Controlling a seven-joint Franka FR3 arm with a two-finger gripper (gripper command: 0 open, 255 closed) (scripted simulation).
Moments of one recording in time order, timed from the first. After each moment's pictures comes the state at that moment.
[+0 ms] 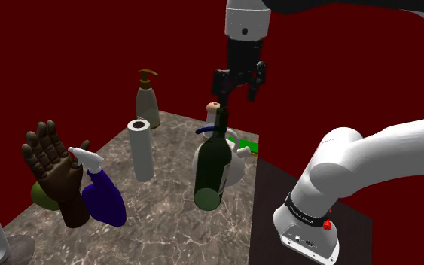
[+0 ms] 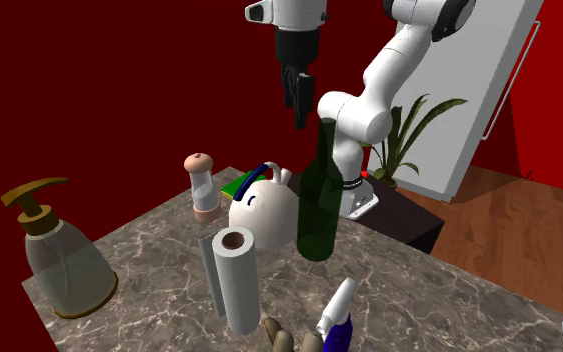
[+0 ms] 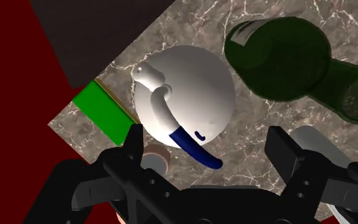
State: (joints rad) arm -0.02 -0.80 0.31 -2.36 0.13 1.50 0.52
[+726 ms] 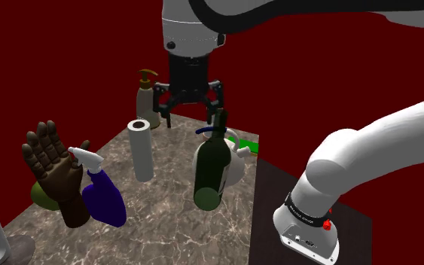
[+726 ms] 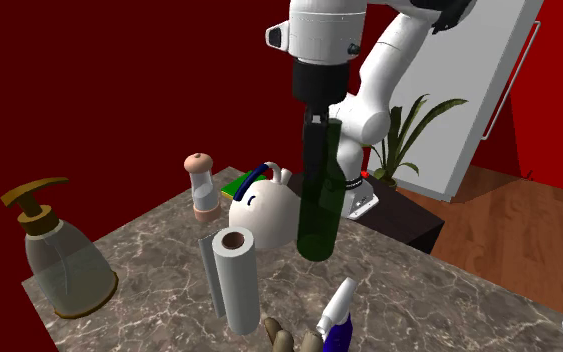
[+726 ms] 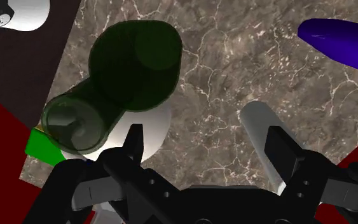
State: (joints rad) arm -0.13 -0.58 0.62 -2.21 0.28 1.67 1.04
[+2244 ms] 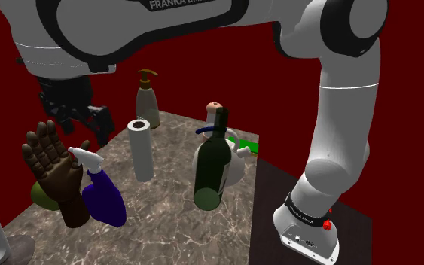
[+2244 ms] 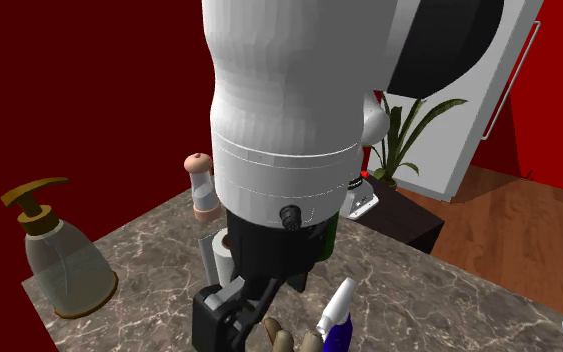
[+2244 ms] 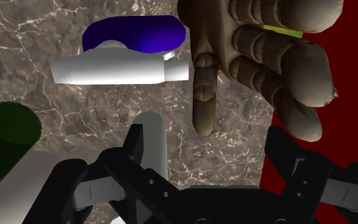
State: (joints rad) arm -0.14 0.37 1.01 -1.61 -0.40 1.81 2.16
